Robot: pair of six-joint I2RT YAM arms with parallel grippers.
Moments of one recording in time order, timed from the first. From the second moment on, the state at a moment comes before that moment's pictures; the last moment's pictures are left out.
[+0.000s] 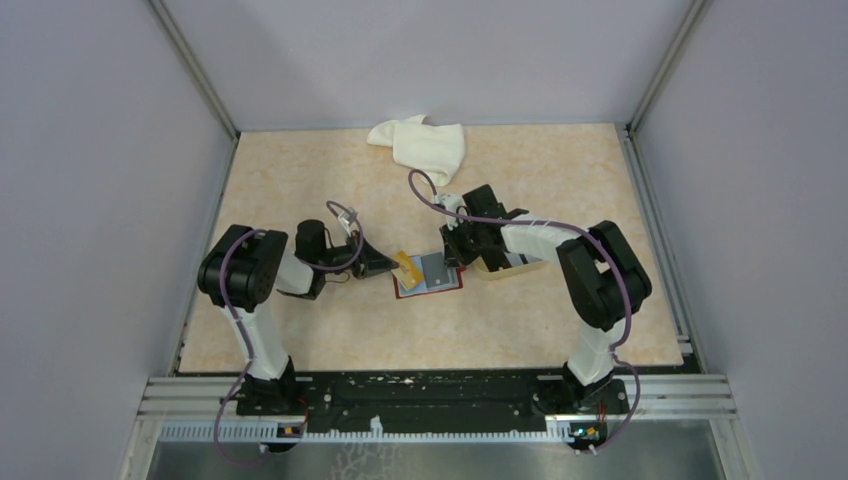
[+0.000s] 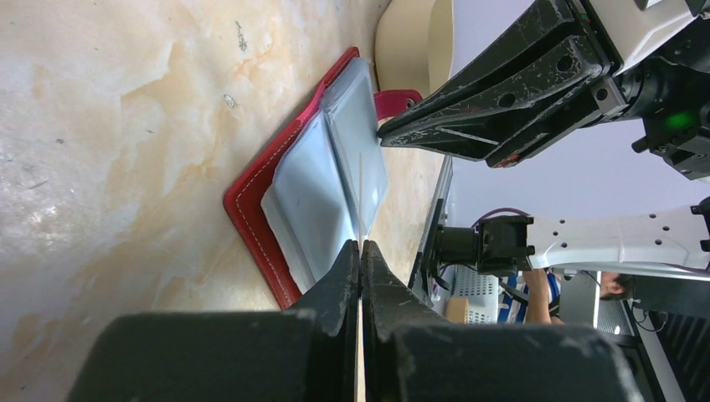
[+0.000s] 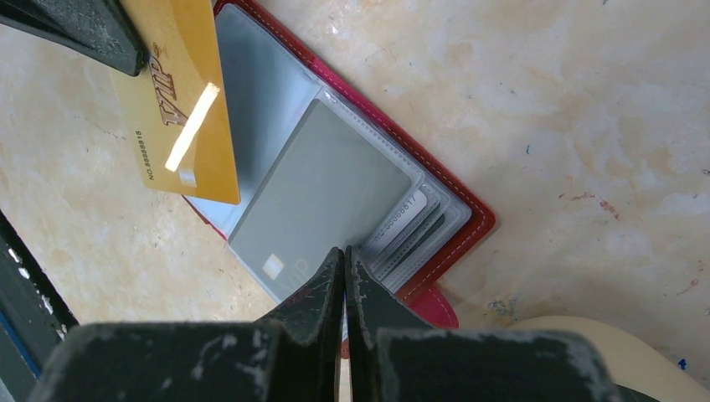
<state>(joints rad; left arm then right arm) -0.21 1.91 0.52 0.99 0.97 -0.95 0.54 1.79 1.06 -0.23 -0.48 -0.06</state>
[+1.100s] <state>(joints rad) -0.22 1.94 0.53 0.98 0.96 -0.94 0.54 1.79 1.06 -0.24 -0.48 -0.06</state>
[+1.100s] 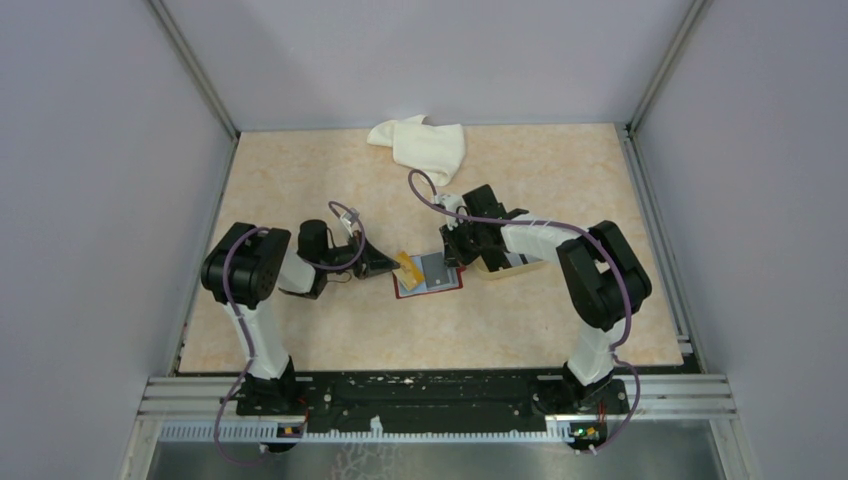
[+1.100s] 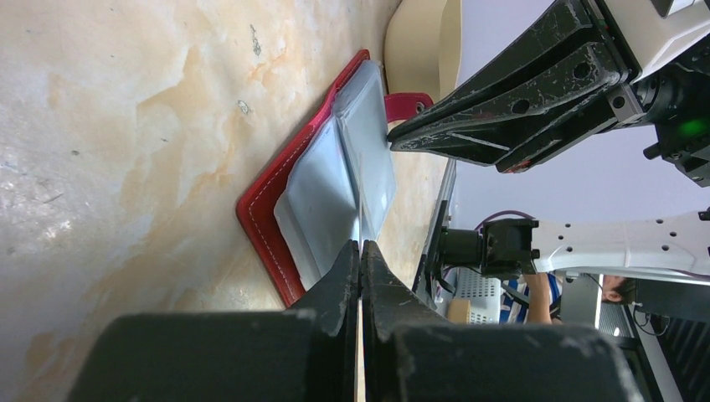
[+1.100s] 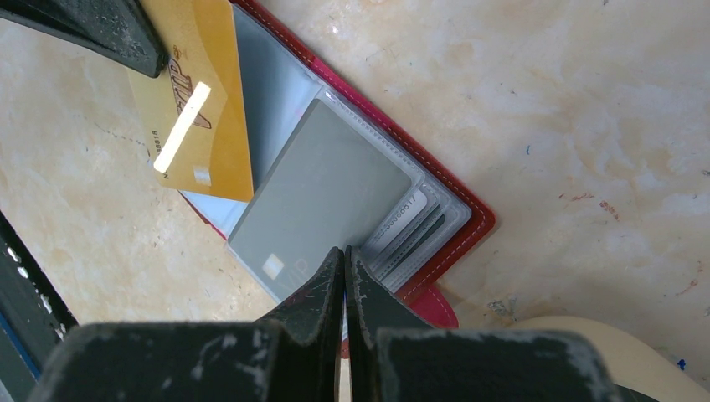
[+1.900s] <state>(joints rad) -0.22 1.91 0.53 0.99 0.96 -0.95 0.54 1.79 1.06 -0.24 -0.48 -0.07</state>
